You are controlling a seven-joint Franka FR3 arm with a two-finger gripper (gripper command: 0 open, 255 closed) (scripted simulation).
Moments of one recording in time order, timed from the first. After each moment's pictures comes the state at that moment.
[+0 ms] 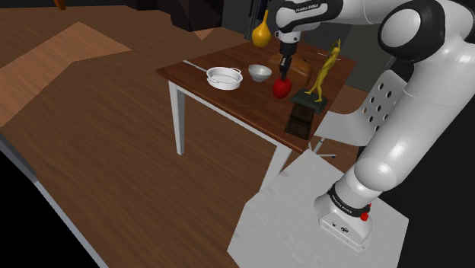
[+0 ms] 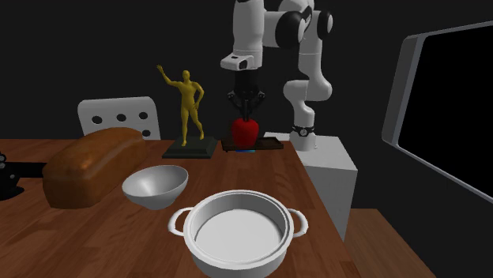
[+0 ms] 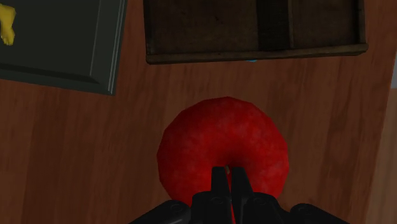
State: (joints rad) arm -0.11 0.15 -0.26 -1.79 -0.08 1.81 -0.67
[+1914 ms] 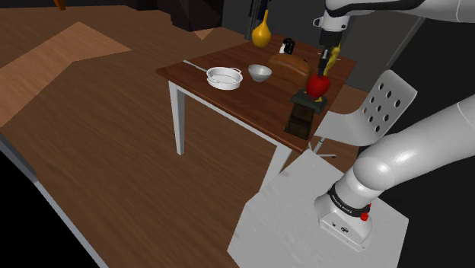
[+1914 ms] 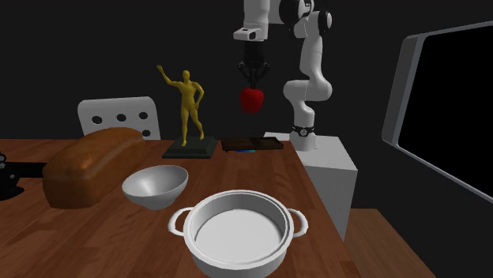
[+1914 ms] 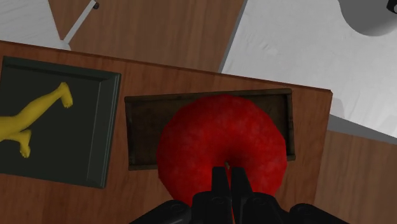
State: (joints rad) arm -0.15 -0.33 -0.29 -2.09 -0.22 1.64 -0.71
